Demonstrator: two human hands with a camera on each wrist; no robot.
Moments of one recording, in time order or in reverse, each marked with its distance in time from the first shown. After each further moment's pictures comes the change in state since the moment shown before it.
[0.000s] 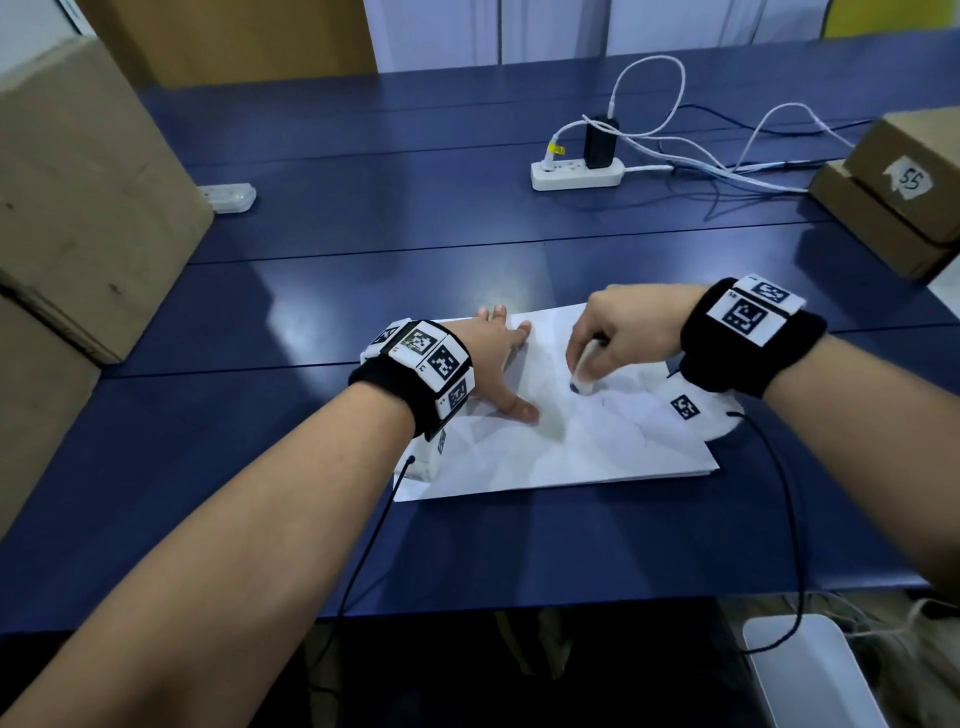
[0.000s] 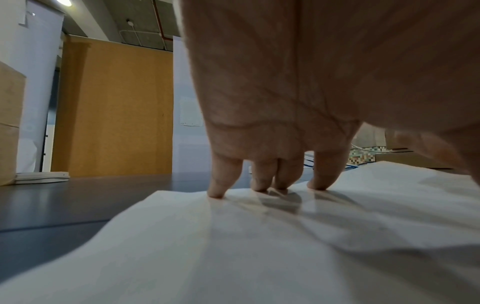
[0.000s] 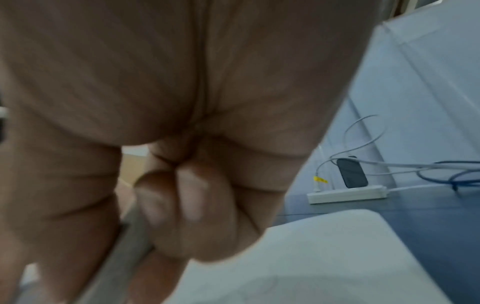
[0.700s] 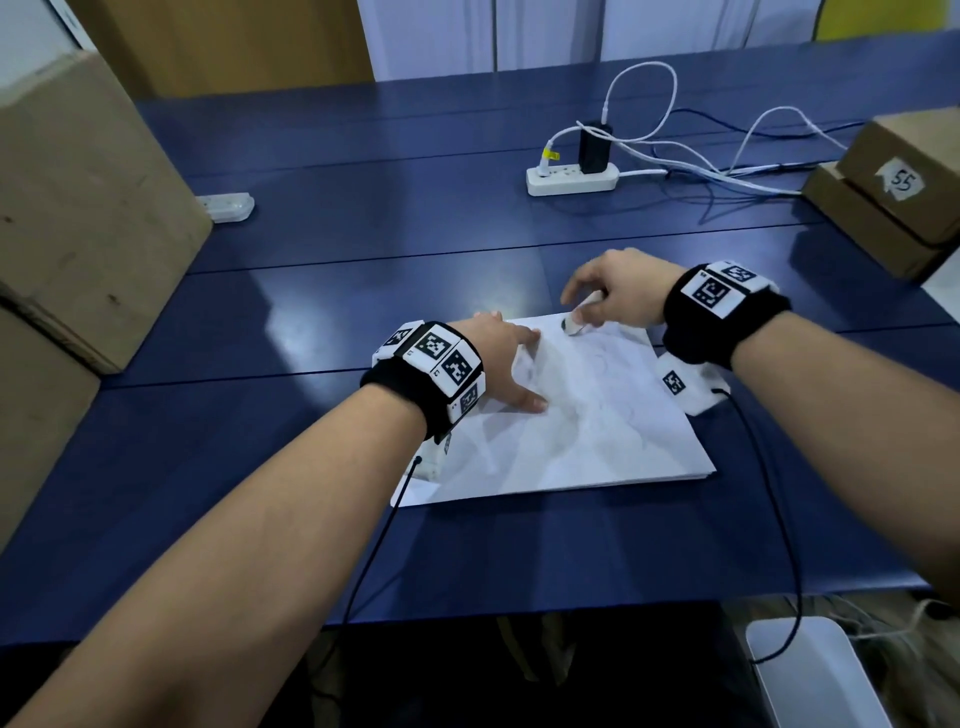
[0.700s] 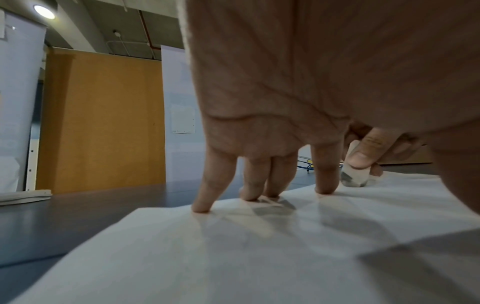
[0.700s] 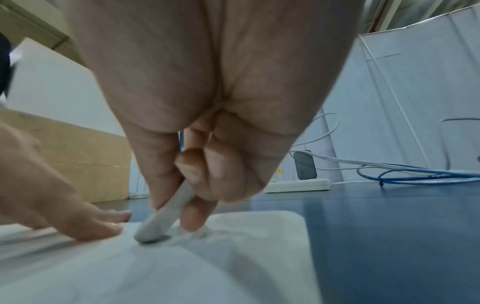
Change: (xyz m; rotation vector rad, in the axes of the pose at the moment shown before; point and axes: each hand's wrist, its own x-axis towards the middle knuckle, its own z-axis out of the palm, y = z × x) left_hand 0.009 0.006 -0.001 -0.024 0.109 -0.043; right_hand 0.024 0.029 -0.011 0.085 0.342 0.150
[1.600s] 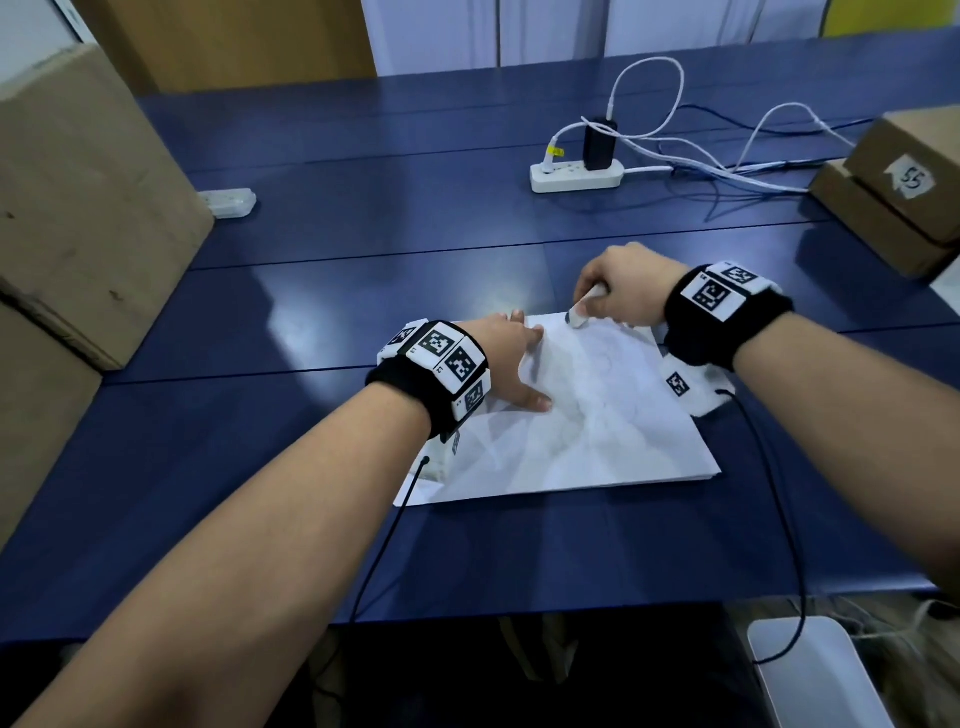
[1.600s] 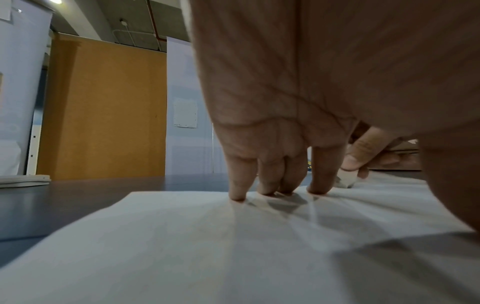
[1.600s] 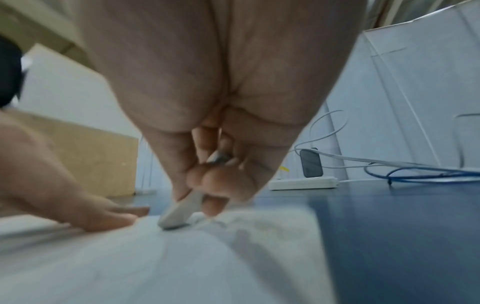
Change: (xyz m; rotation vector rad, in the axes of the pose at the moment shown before) left_hand 0.001 0.004 -0.003 0.035 -0.012 0.096; right_hand 0.006 -0.002 0.003 -0.067 0.046 0.015
